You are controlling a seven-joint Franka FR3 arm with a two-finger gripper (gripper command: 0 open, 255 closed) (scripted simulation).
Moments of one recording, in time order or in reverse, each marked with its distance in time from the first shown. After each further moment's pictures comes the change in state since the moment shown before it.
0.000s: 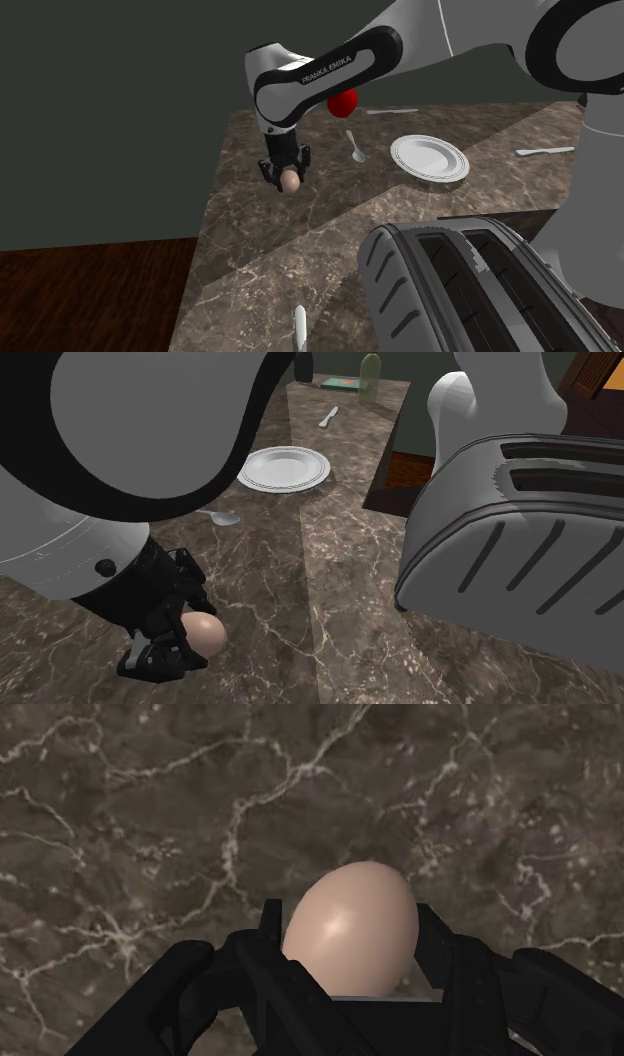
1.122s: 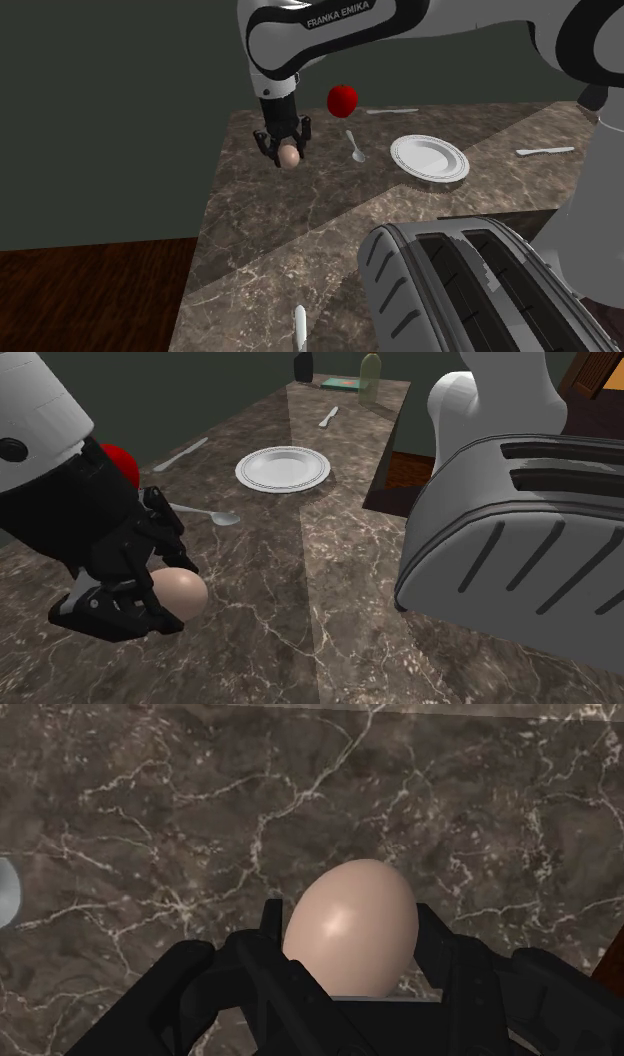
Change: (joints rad) arm -0.006 -0.077 0.009 0.120 0.019 -0.194 -0.001
